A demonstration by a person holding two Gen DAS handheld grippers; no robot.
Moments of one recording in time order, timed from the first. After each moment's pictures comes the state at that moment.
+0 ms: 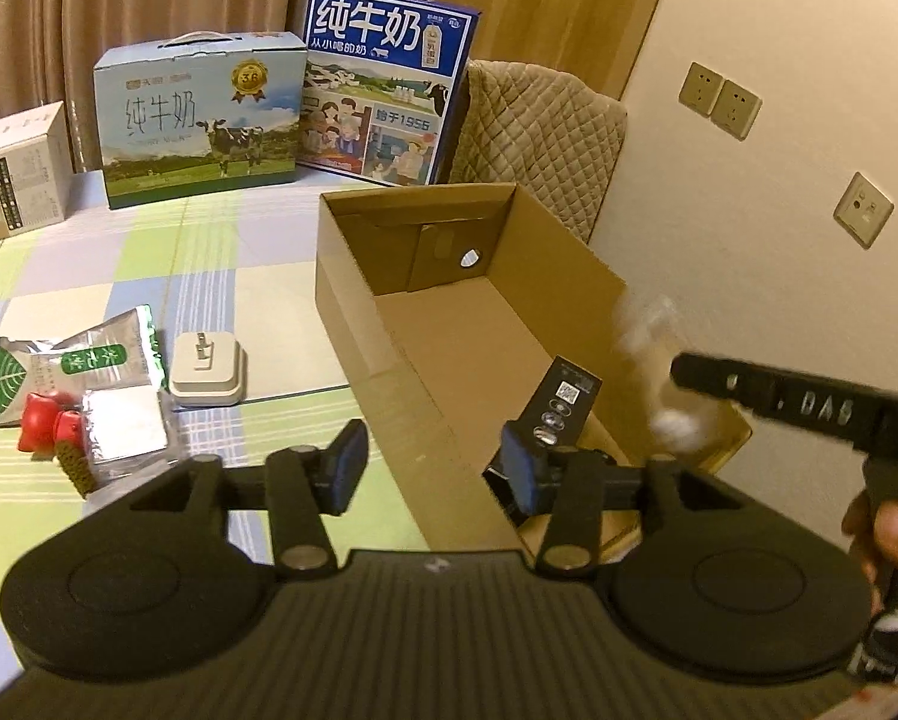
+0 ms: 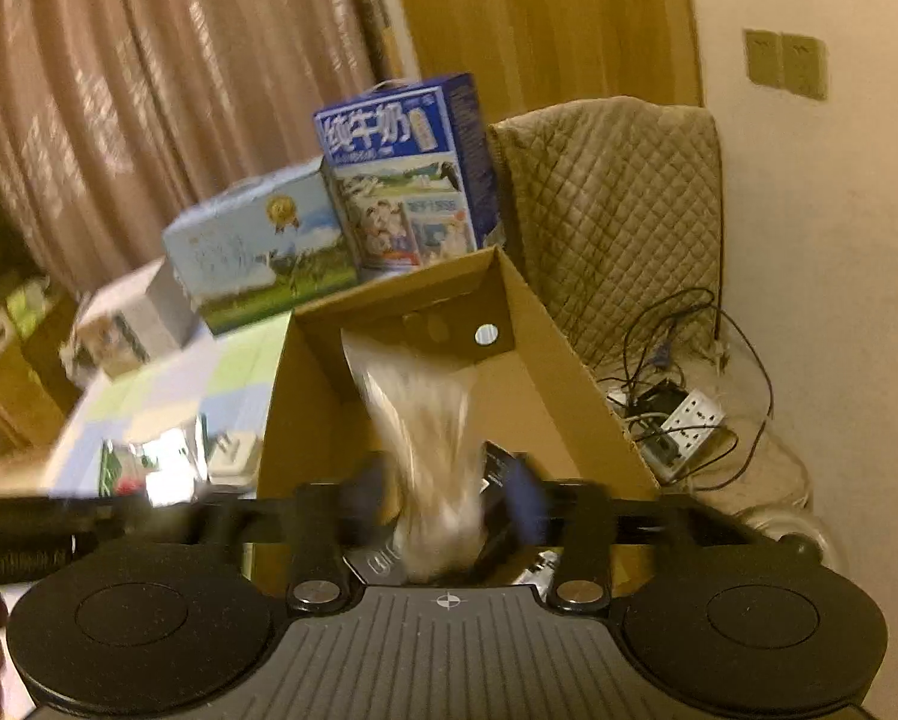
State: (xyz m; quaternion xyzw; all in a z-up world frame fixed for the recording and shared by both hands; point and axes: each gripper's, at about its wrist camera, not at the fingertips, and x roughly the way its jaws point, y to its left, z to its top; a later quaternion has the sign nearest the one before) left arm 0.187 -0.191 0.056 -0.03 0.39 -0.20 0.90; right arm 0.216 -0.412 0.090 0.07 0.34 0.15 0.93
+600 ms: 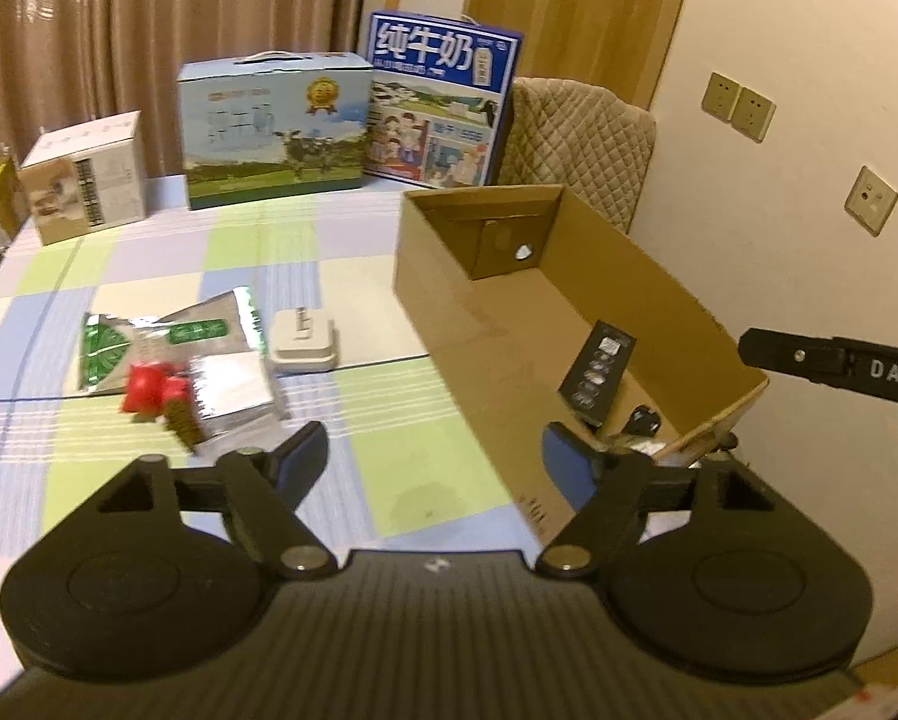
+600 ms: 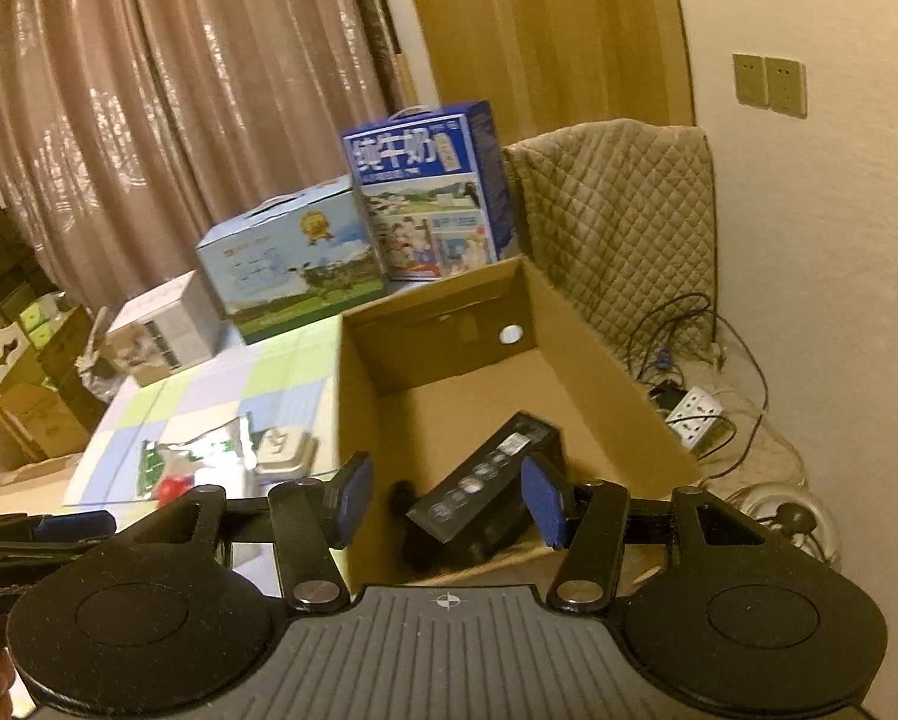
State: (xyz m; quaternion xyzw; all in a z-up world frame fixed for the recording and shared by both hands) left arm 0.125 -0.127 0.075 -0.01 0.38 -0.16 0.91; right arm 0.147 -0.383 0.118 0.07 0.33 0.15 0.93
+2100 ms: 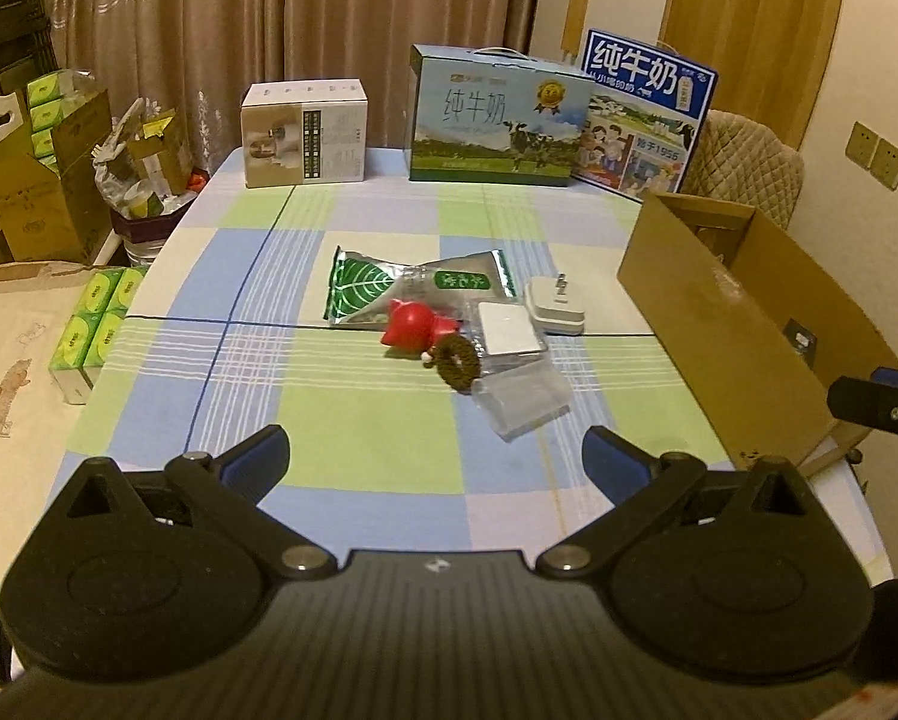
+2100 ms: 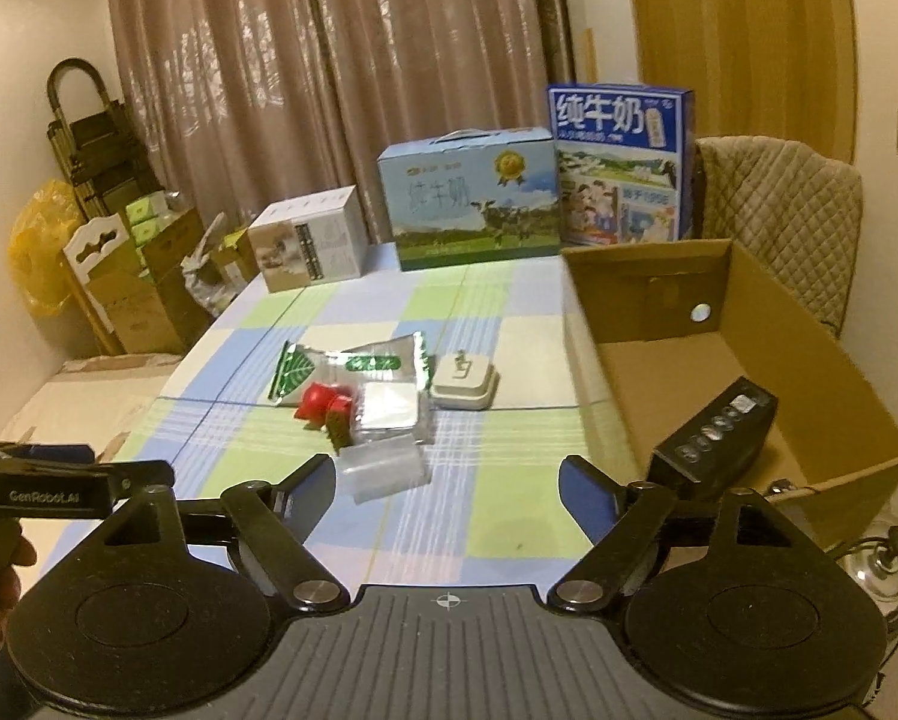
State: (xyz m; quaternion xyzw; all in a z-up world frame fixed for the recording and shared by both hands) left arm 0.091 0.034 0.049 -0.03 0.37 -0.04 0.93; right arm 0.098 -0.241 0.084 0.00 0.32 0.26 0.91
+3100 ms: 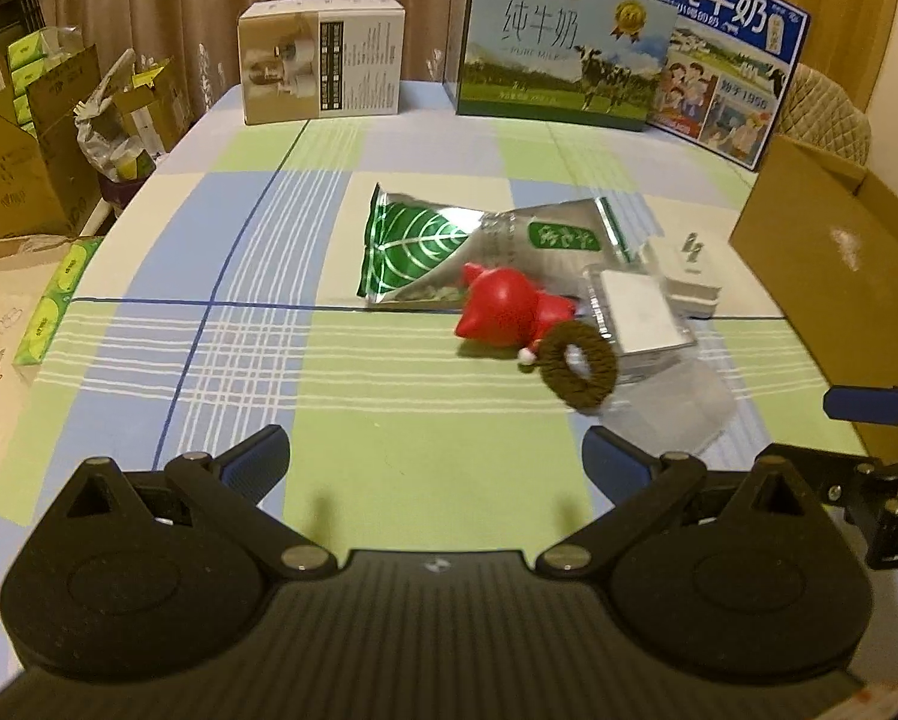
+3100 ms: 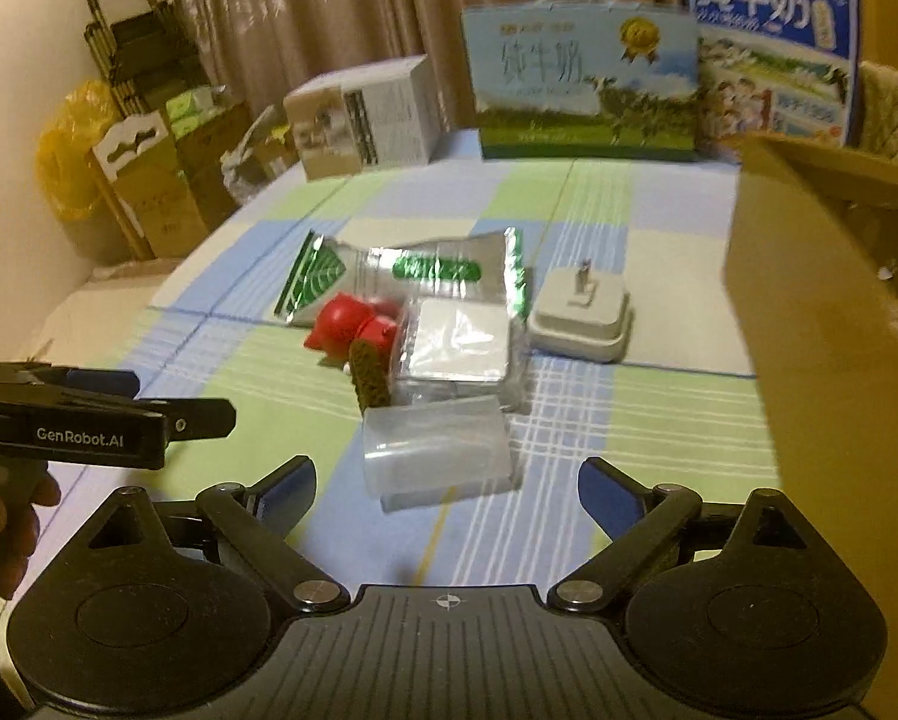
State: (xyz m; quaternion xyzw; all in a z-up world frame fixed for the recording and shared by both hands) left arm 0.213 0.073 -0.059 -0.02 0.41 -0.03 0.91; right arm 0.209 -0.139 -0.045 -0.05 0.39 0.33 0.86
